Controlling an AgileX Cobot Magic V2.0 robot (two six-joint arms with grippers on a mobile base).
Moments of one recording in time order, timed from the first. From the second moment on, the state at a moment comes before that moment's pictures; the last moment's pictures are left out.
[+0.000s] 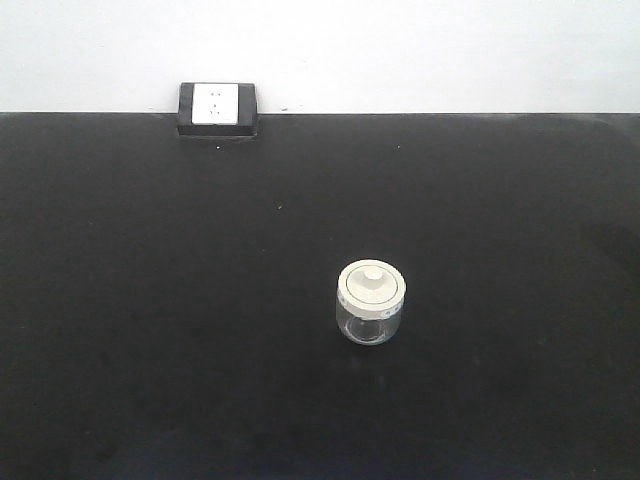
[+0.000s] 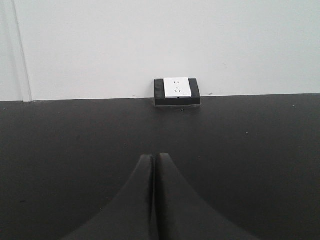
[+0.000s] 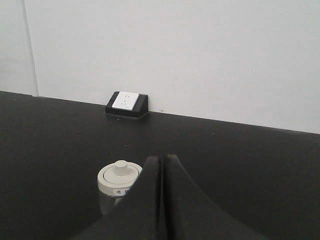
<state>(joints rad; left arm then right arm) -0.02 -0.01 0.03 -0.04 0.08 -0.02 0.42 -0.01 -0.25 -0.20 0.32 0.19</state>
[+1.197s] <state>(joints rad) -0.02 -0.01 0.03 -0.04 0.08 -0.02 -0.03 -0.01 0.03 -0.06 0.09 0.10</state>
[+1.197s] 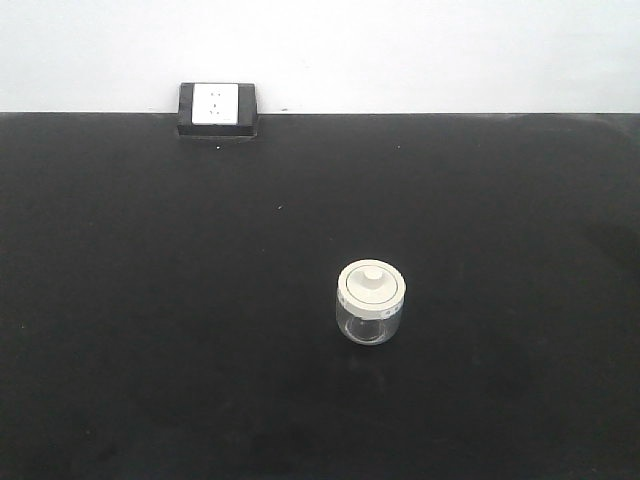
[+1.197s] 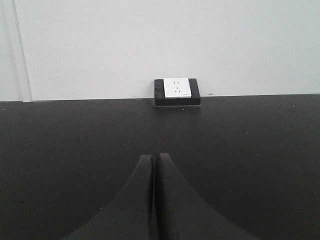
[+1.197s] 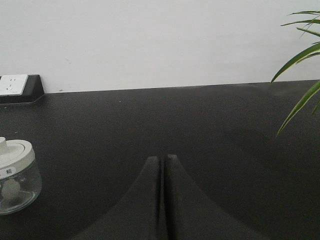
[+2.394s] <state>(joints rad) -0.02 -0.01 0.03 -0.04 0.08 -0.02 -0.03 -0.01 0.03 -0.06 0.06 0.07</state>
